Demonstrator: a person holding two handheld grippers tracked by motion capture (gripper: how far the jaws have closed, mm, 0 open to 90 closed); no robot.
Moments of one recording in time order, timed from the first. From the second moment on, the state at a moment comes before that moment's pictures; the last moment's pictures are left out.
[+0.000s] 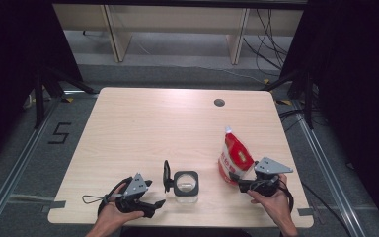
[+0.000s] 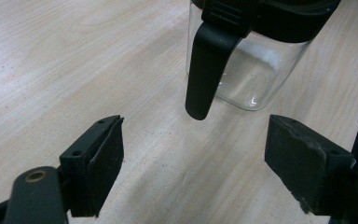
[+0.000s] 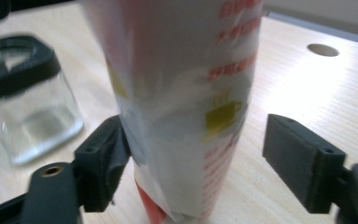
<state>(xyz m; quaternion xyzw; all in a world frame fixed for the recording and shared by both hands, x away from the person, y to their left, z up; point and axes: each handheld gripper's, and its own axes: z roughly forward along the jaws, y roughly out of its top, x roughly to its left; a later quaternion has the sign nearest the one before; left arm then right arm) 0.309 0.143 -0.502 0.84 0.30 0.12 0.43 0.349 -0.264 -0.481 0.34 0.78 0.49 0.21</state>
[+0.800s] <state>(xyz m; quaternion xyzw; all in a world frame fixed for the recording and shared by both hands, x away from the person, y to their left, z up) 0.310 0.142 -0.503 0.84 0.30 0.12 0.43 0.341 -0.244 -0.496 0.39 0.71 0.52 0.27</state>
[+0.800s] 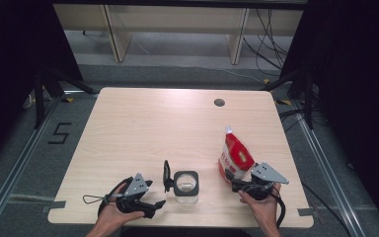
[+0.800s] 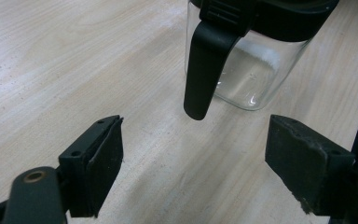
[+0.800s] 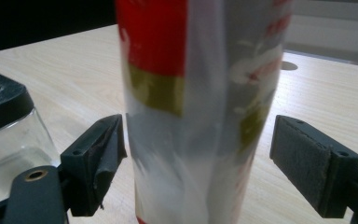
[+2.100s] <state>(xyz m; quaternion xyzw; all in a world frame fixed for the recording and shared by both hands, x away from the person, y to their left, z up) 0.309 0.140 -0.504 0.84 0.30 0.12 0.44 0.358 -0.232 -0.516 0.40 0.70 0.54 0.25</state>
